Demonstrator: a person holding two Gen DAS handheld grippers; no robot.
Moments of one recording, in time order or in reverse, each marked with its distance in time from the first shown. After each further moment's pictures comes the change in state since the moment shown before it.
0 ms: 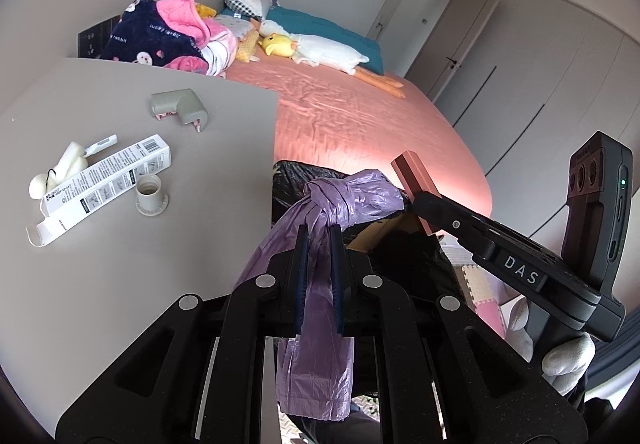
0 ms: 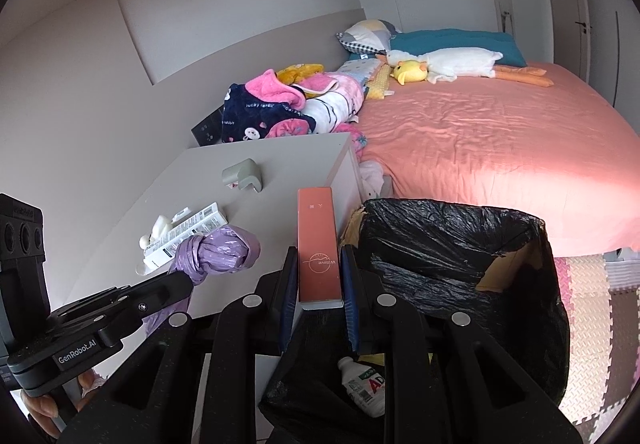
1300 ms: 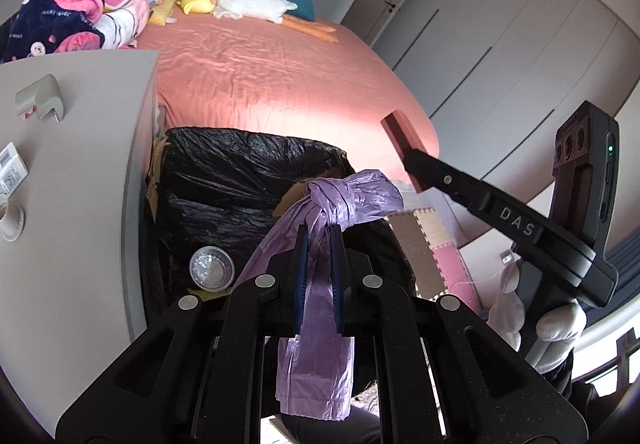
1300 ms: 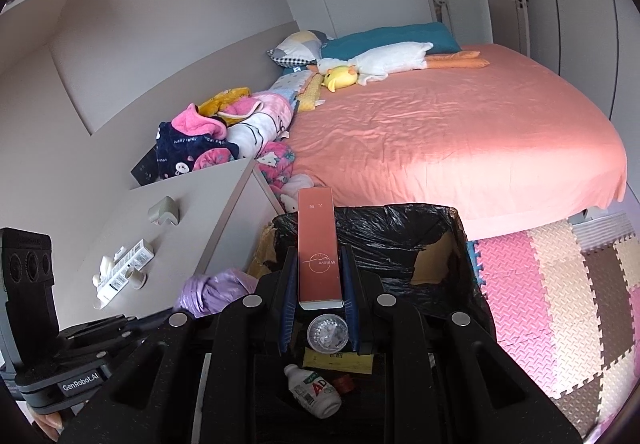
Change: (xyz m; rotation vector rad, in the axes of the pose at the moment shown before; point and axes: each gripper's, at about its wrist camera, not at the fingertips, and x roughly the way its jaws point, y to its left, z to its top) left arm 0.085 -0.056 0.016 0.118 0.203 -0.191; right arm -0.030 -0.095 0.002 0.163 -0.057 -0.134
